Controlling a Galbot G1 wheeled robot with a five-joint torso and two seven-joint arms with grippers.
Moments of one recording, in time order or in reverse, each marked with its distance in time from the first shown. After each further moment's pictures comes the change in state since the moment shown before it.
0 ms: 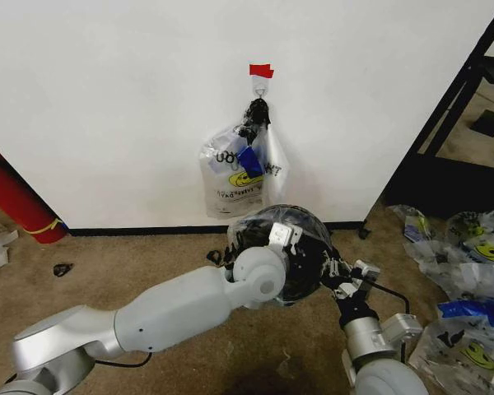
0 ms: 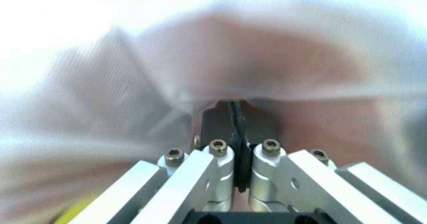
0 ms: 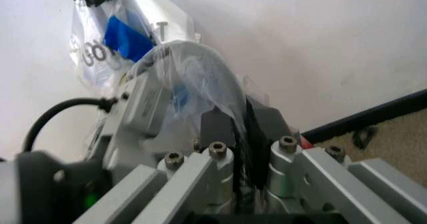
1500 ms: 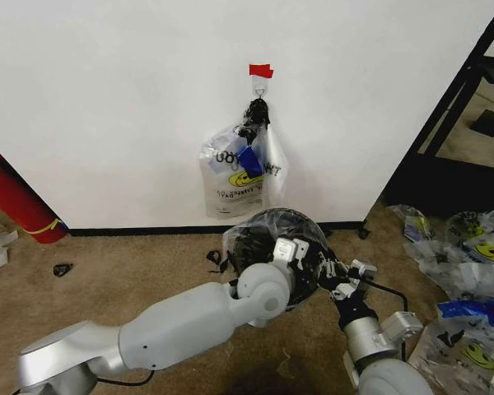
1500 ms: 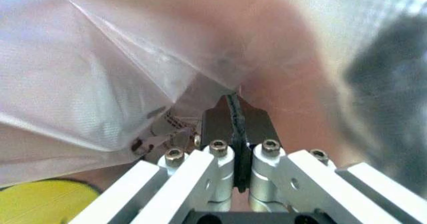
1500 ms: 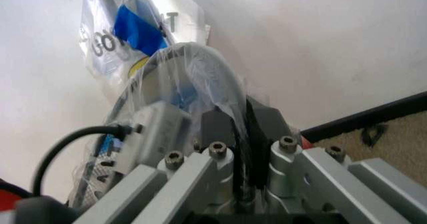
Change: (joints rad) left arm 0.082 0.017 -0.015 -0.045 0.004 -0.034 0.039; right arm 0.013 -0.048 -0.018 0.008 0.029 -0.021 0.010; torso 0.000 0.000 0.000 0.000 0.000
